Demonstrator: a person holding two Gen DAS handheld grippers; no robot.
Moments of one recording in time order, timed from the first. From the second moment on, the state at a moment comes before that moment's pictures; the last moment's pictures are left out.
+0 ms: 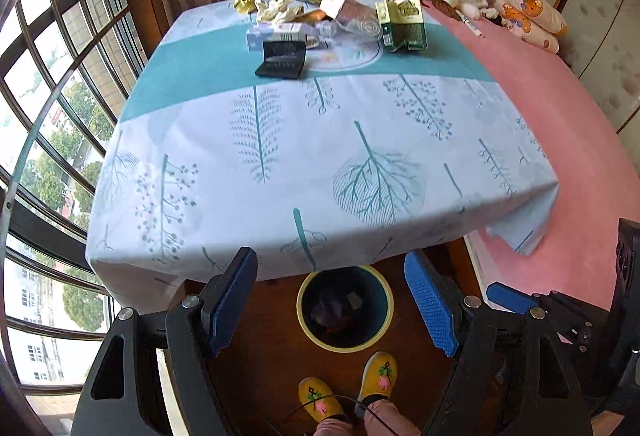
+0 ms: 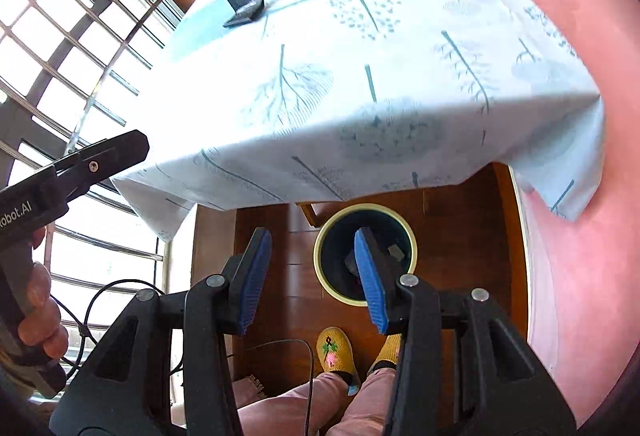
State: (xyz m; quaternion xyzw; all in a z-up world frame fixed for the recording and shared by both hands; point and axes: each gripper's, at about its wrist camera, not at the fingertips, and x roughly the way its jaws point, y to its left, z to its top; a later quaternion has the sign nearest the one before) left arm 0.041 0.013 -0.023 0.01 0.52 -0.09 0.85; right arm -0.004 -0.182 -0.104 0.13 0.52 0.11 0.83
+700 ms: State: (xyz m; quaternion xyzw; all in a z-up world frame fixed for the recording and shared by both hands) left arm 0.061 -0.003 0.107 -0.01 0.47 -0.04 0.88; right arm 0.054 -0.202 0.034 0.09 0.43 0.20 0.88
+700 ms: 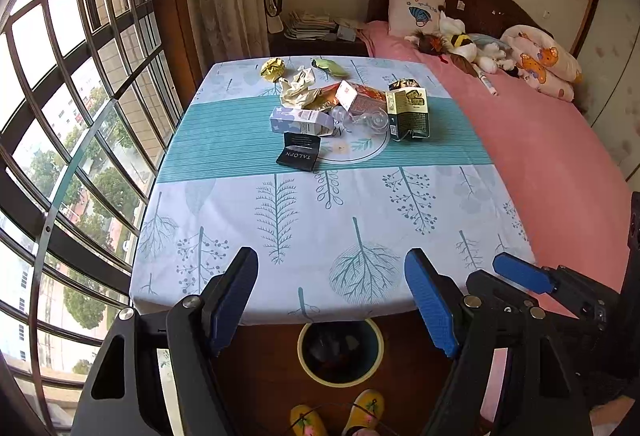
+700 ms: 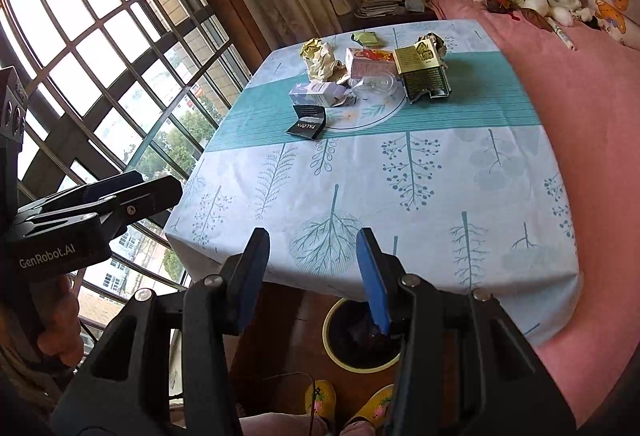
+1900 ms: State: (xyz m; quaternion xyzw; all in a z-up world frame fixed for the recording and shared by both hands) left arm 0.350 0.156 0.000 0.03 0.55 -0.06 0.83; right arm 0.357 -0.053 -0.094 0.10 0.50 0.07 0.86
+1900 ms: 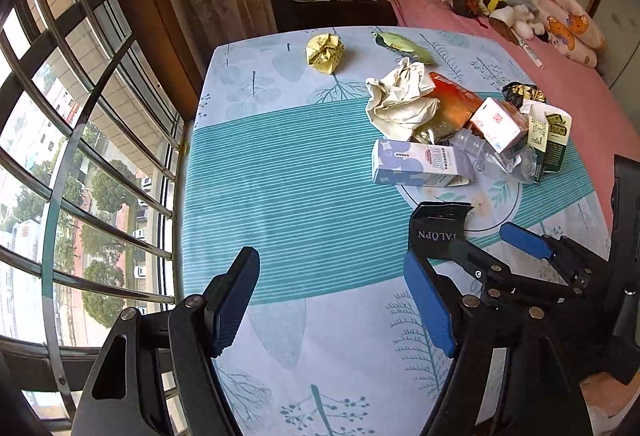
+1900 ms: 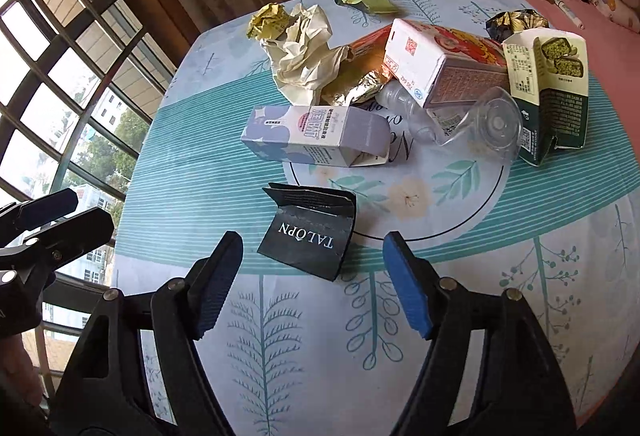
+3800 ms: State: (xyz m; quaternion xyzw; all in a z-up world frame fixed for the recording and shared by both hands) left arm 0.413 0.033 -0.079 0.19 0.56 -0.31 0.75; right arm 0.297 -0.110 -0.098 0.17 0.46 -0.06 0.87
